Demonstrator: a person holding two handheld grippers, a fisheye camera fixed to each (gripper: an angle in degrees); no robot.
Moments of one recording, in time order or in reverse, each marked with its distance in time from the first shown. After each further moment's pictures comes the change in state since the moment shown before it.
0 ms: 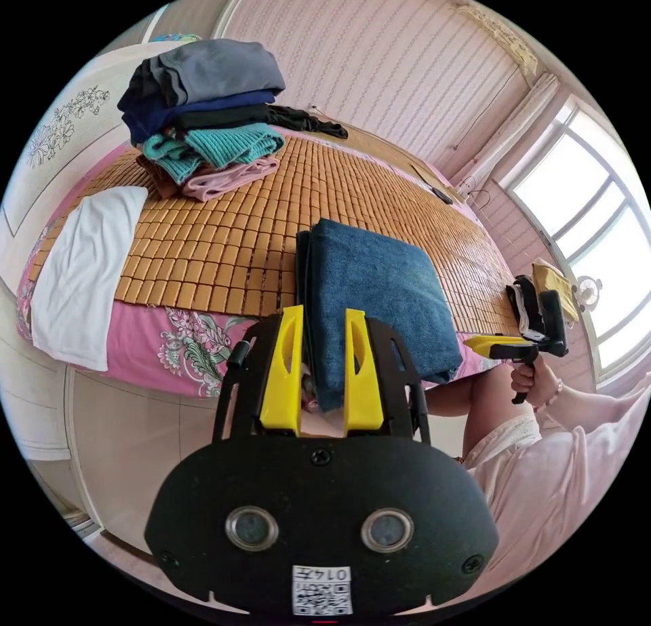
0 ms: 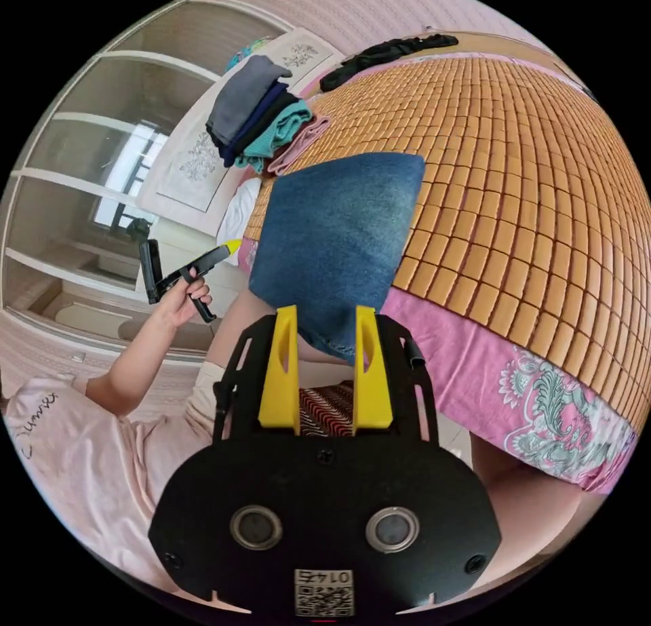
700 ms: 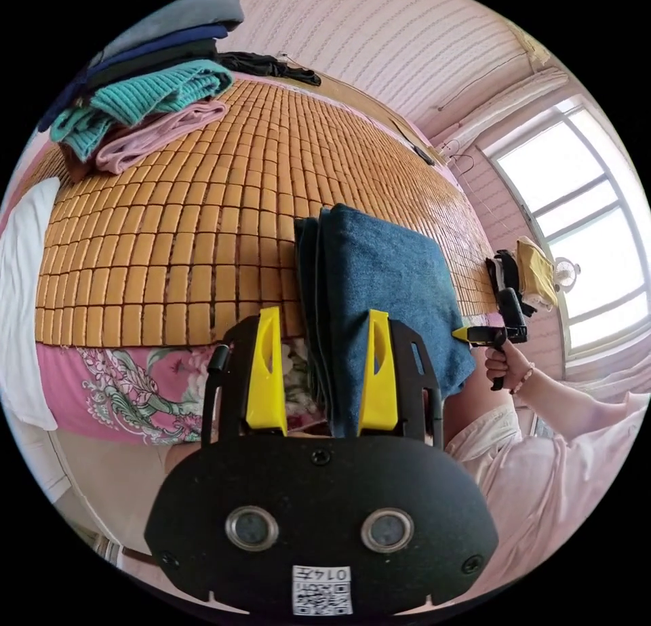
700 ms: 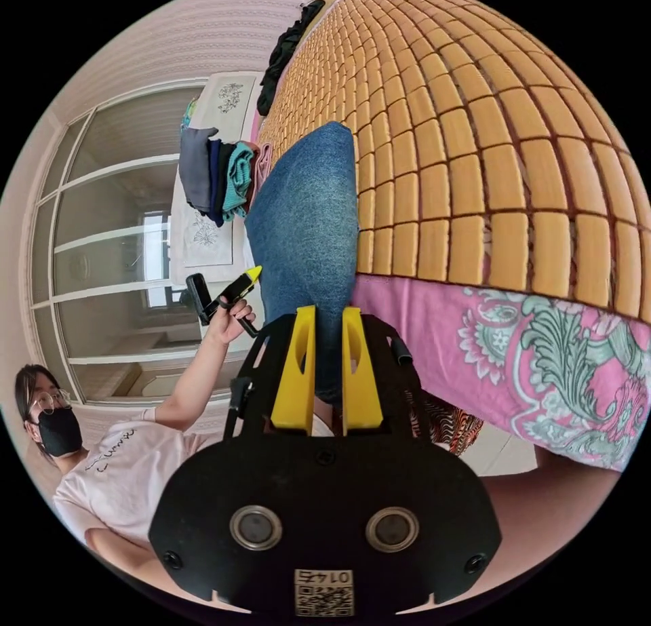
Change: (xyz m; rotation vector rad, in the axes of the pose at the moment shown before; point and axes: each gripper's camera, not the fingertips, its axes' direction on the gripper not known) left arm 0.044 -0.027 0.146 -0.227 0.187 0.053; right arm 0.081 0.035 -0.092 -0.015 -0.337 0.343
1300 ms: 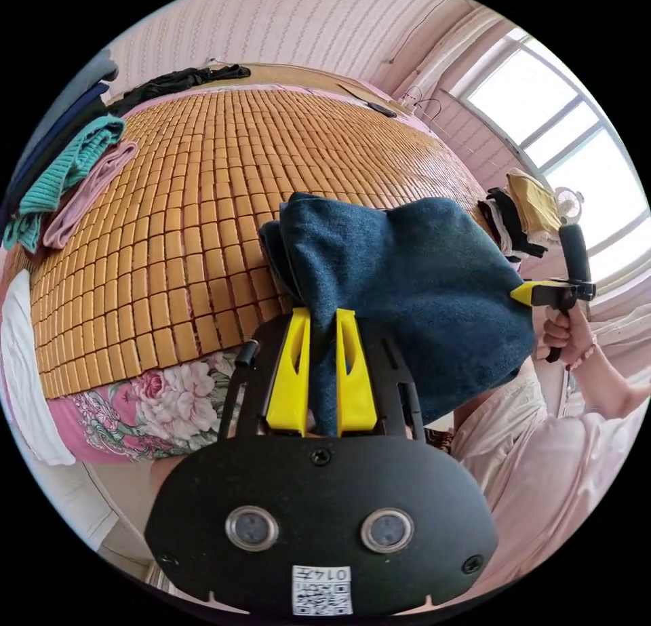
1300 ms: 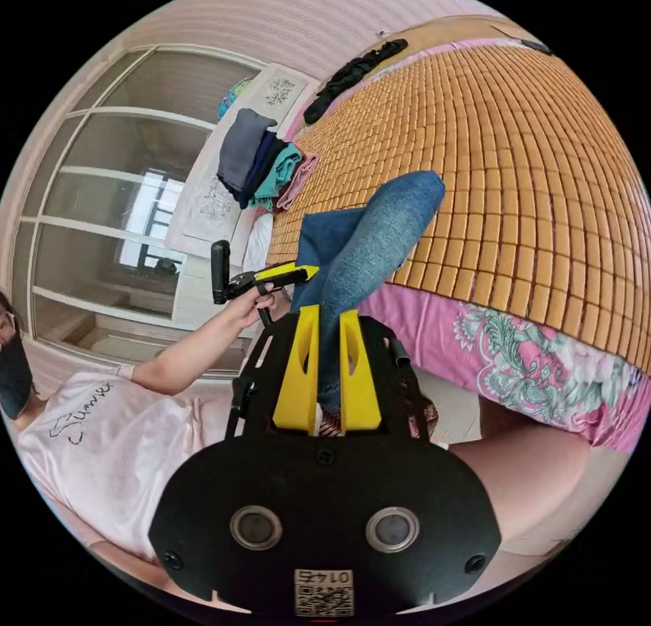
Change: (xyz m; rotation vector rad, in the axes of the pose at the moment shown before) left arm 0.081 0.031 0.097 -0.041 -0.083 0.181; right arm -0.141 0.106 -0.054 0.077 0.217 -0.282
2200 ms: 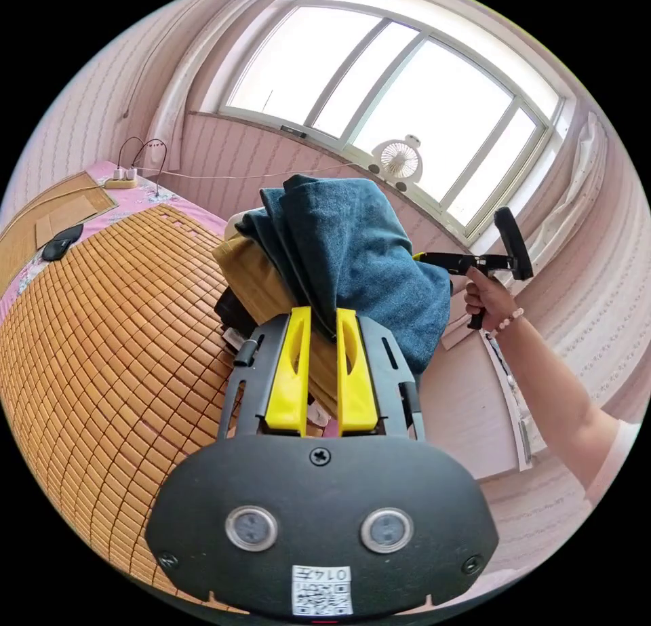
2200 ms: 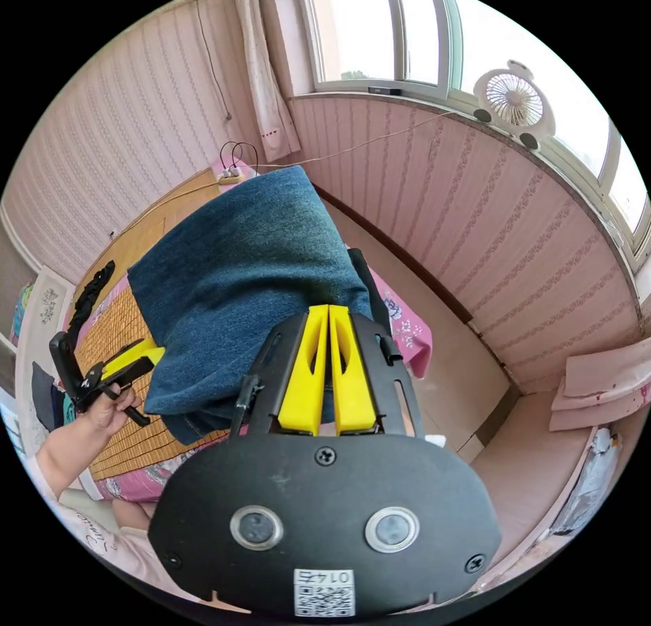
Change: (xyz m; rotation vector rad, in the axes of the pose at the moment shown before) left arm 0.527 -0.234 0.227 0.111 0.530 0.666; right arm 0.138 0.163 -0.383 0.623 0.974 0.625
